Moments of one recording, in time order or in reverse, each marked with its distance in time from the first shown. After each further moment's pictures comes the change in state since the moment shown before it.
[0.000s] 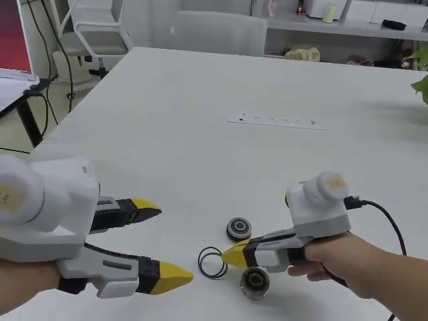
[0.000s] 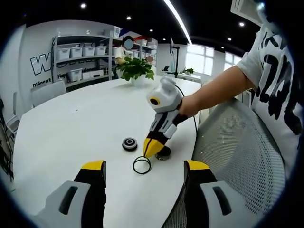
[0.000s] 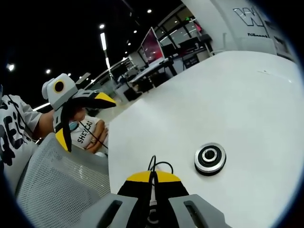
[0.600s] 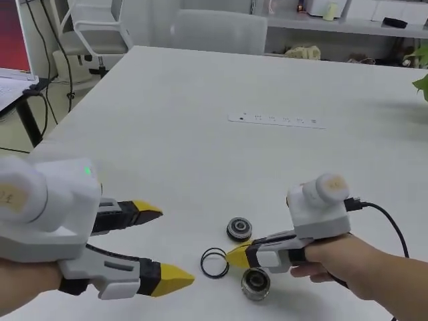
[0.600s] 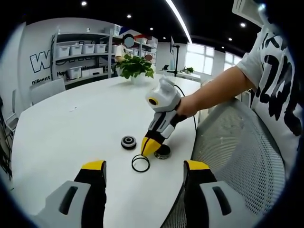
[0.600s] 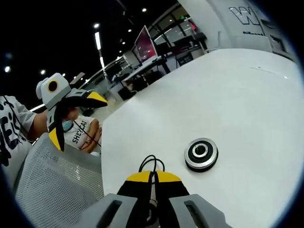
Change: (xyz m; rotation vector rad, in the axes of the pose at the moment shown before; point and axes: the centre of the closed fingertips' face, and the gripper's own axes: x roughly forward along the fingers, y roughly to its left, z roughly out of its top) left arm 0.003 -0.001 -0.003 -0.013 0.016 -0.012; right arm 0.000 -0.012 -0.006 0.017 0.014 -0.049
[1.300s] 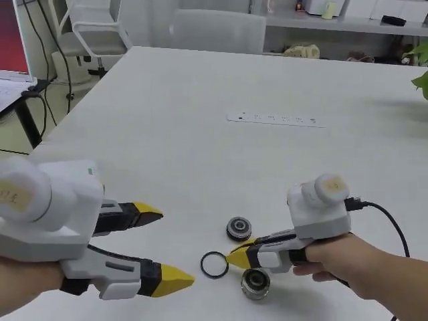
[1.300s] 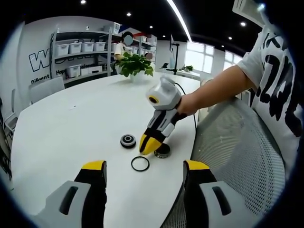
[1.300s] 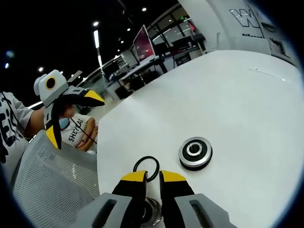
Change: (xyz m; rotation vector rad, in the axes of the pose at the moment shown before) left arm 0.002 0.000 -0.002 0.000 0.018 -0.006; right arm -0.004 -0.007 -0.002 -0.020 0.001 -0.035
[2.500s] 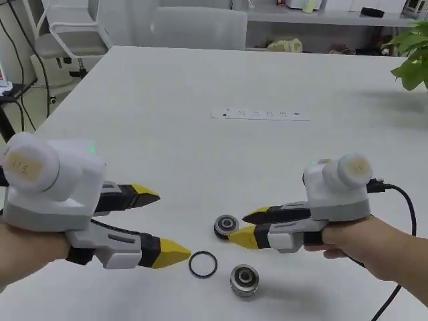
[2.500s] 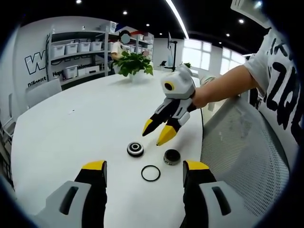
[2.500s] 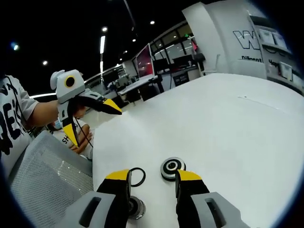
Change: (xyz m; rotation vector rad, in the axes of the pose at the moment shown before) left arm 0.024 0.024 0.019 0.033 0.021 -0.019; right arm -0.043 -0.013 0.031 -0.121 -0.130 -0.085
